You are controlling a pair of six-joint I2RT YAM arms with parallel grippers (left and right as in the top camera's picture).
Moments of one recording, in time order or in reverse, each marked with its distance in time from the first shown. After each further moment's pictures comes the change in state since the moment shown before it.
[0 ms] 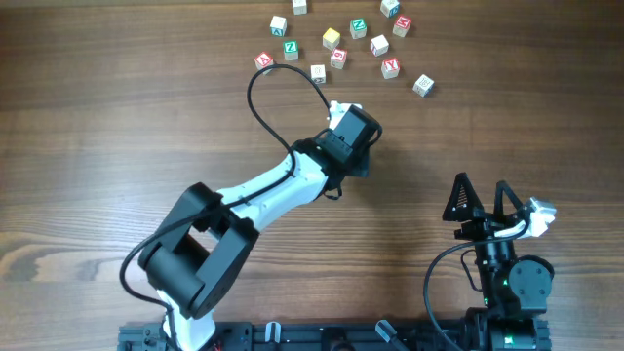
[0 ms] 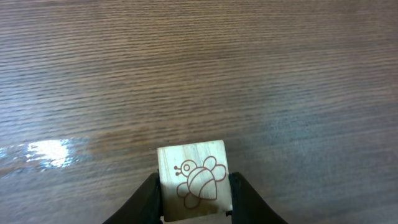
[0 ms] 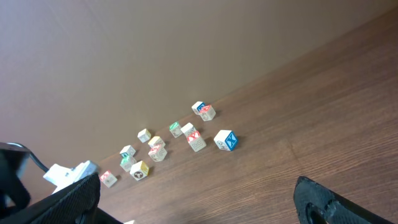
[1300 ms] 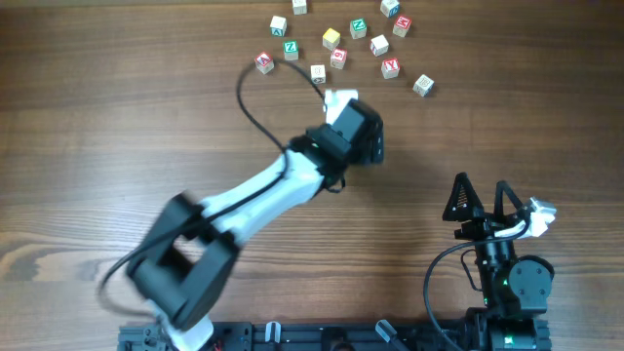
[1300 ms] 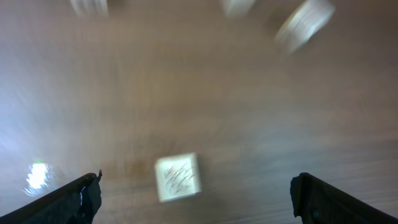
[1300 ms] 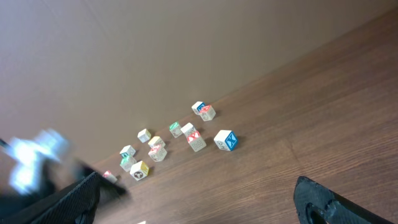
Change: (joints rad) left arm 0.010 -0.117 0.039 0.001 -0.062 -0.040; right arm 0.000 0.000 0.000 0.000 0.000 0.000
